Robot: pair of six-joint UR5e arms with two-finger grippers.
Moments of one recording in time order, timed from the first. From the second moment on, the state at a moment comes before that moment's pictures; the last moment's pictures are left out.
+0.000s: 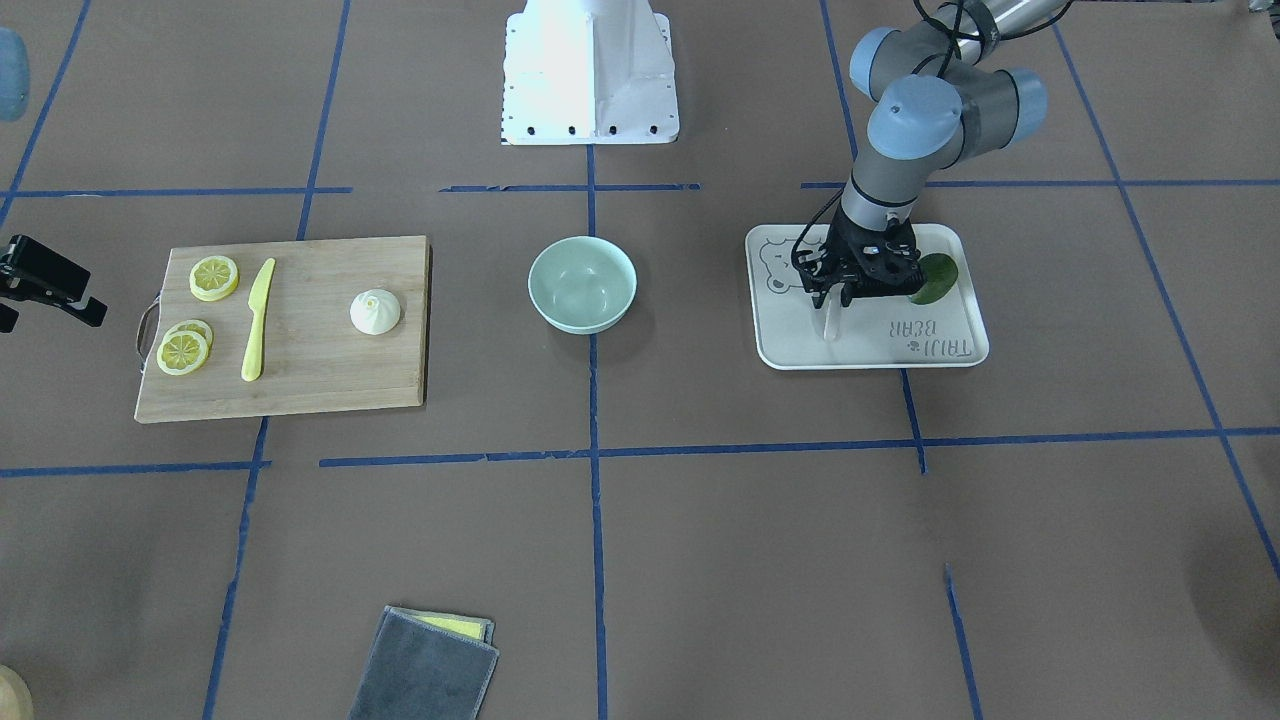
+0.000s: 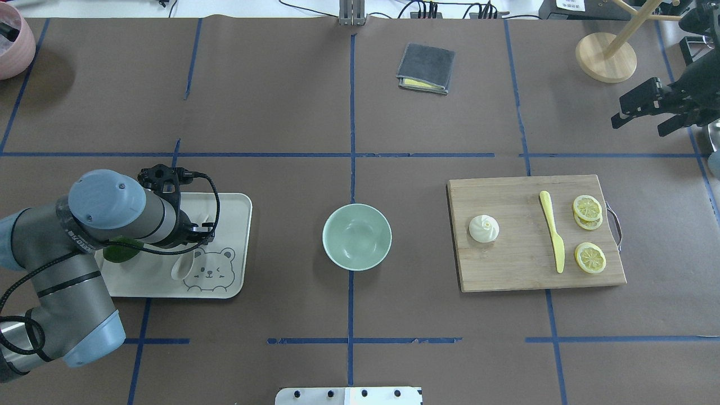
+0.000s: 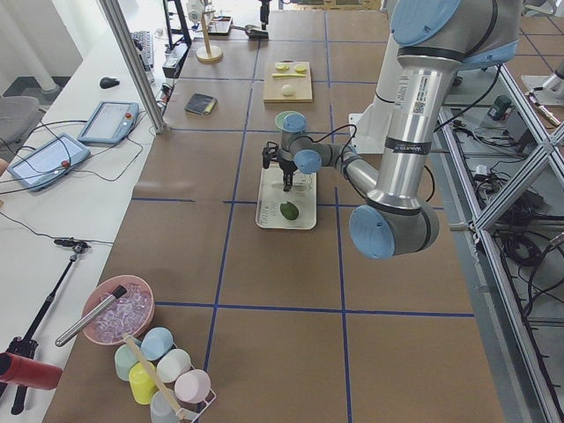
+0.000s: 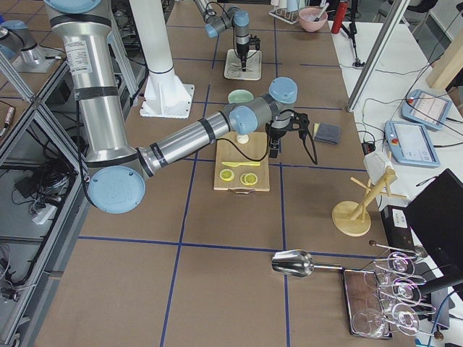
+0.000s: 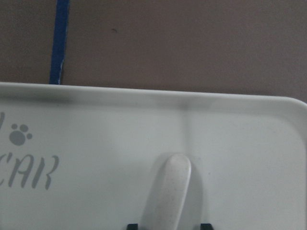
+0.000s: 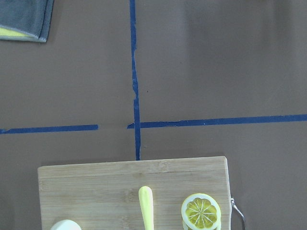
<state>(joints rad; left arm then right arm) -0.55 -1.79 -1.80 -1.88 -1.86 -1.22 1.21 -1.40 1.88 -1.55 2.41 0.68</state>
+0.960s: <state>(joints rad) -0.57 -1.79 -1.92 -1.83 -1.86 -1.22 1.09 -1.38 1.88 -1.48 2.31 0.81</state>
